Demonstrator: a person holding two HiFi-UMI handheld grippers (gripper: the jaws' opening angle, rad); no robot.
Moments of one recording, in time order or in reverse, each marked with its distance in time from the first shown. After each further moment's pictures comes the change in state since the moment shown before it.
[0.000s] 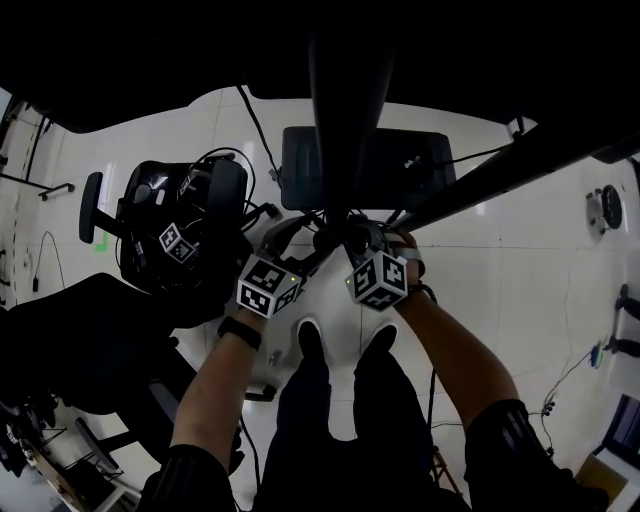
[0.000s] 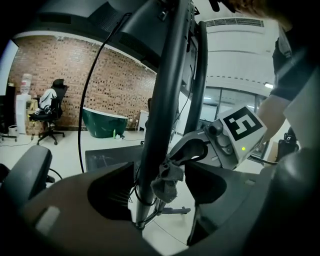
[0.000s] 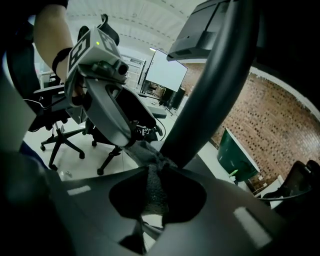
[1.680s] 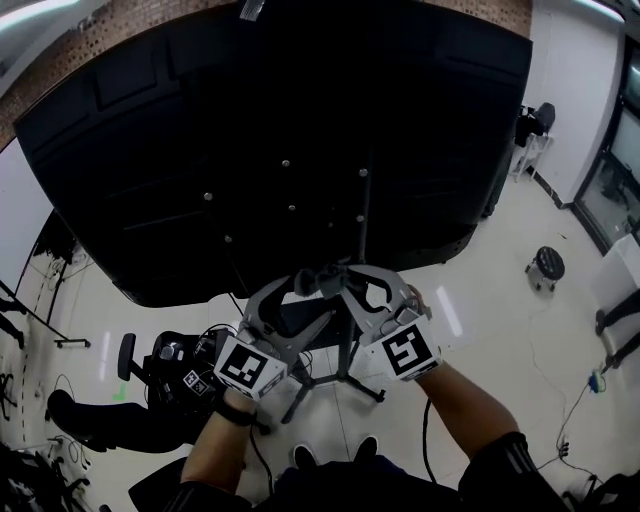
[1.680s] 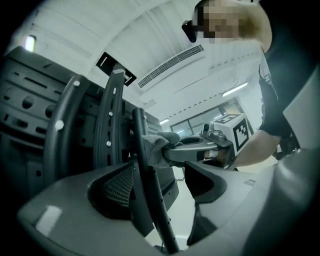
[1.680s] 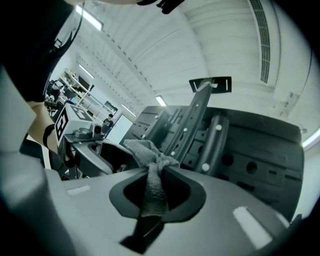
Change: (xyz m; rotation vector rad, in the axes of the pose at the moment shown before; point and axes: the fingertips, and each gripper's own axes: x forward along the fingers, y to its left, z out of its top) left arm -0.144 -0.271 0.483 0.462 -0.551 -0.146; right arm -0.521 -0.237 0.275 0.039 -0.643 -0.496
